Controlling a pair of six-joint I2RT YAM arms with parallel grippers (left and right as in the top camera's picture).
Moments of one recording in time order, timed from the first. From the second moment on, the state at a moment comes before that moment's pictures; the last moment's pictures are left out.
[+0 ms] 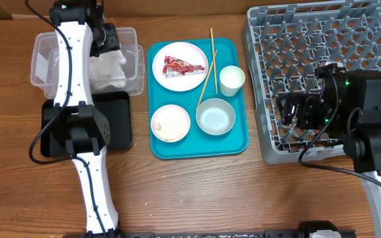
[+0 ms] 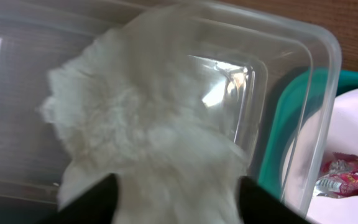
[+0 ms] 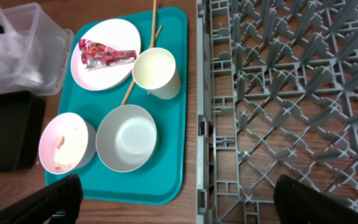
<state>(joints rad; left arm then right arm) 0.07 2.50 2.63 -1.36 0.01 -0.21 0.04 1.13 1.25 -0.97 -0.26 0.12</state>
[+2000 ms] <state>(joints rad) -0.29 2.50 2.51 -1.23 0.05 0.25 0.04 1.13 1.25 -0.99 -0.32 0.12</state>
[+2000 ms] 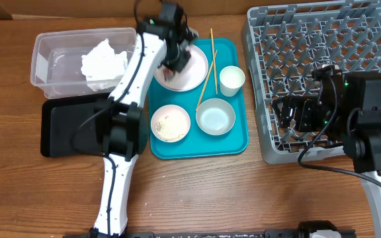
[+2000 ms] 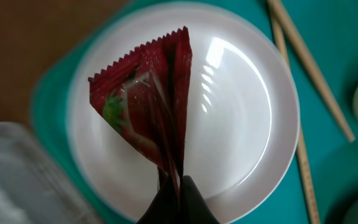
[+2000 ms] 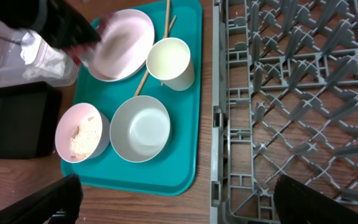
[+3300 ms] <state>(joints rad) -0.26 2.42 2.76 -1.52 0.25 0.03 0.04 1.13 1.25 -0.93 -0.46 0.12</state>
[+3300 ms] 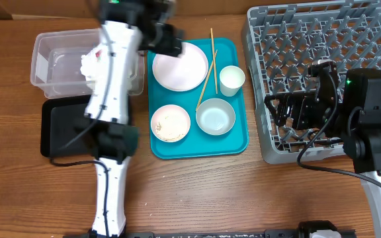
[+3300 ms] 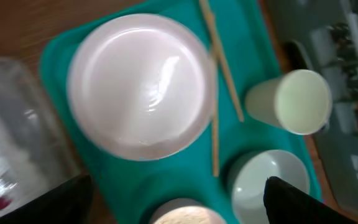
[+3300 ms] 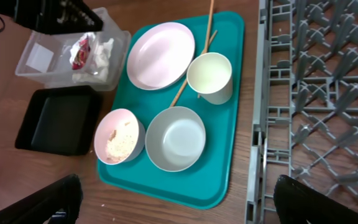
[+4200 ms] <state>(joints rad) -0.49 2.71 2.75 -1.35 0.20 -0.08 0.04 1.13 1.25 -0.99 -0.32 0.18</state>
